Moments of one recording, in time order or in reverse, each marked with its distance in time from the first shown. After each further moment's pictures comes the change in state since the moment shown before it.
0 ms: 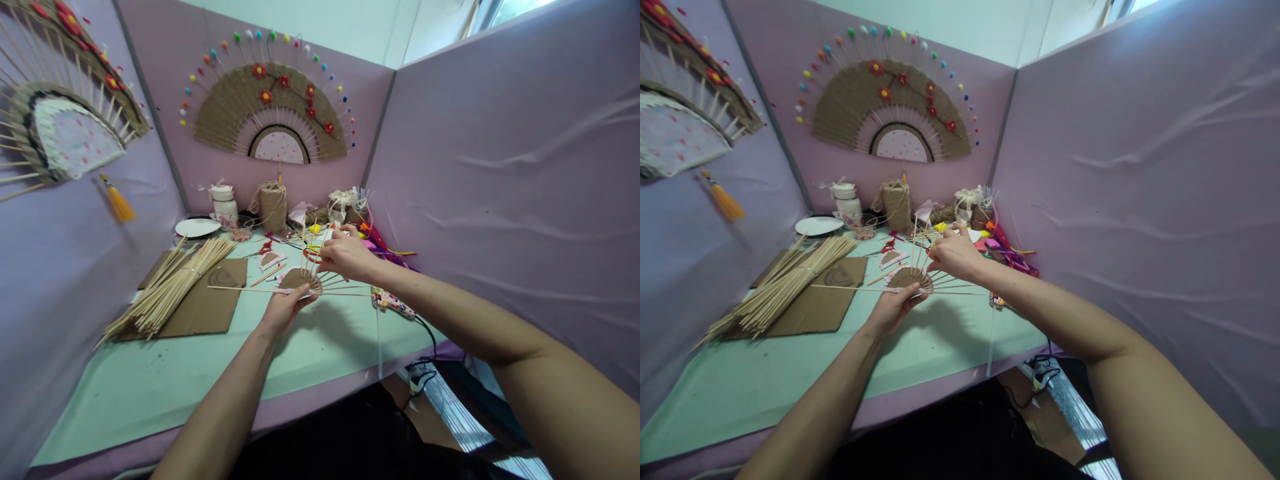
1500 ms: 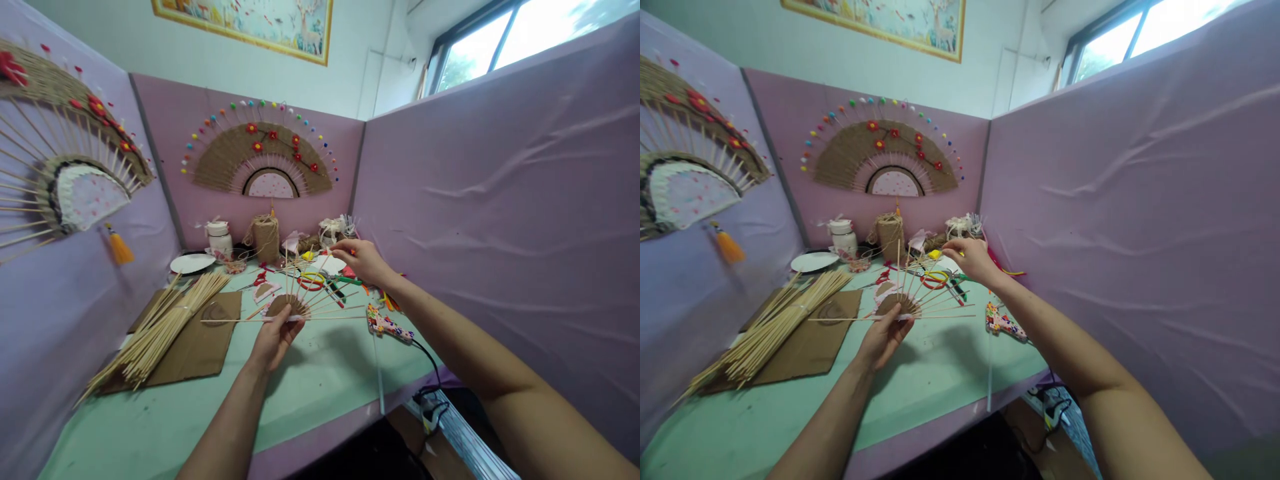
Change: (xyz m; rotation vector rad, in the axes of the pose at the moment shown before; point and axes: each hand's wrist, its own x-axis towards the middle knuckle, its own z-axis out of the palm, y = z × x) left_hand 0.004 0.013 -0.003 -0.175 0.129 -0.067; right_hand -0.015 0.044 -0.021 0.587 0.392 0.403
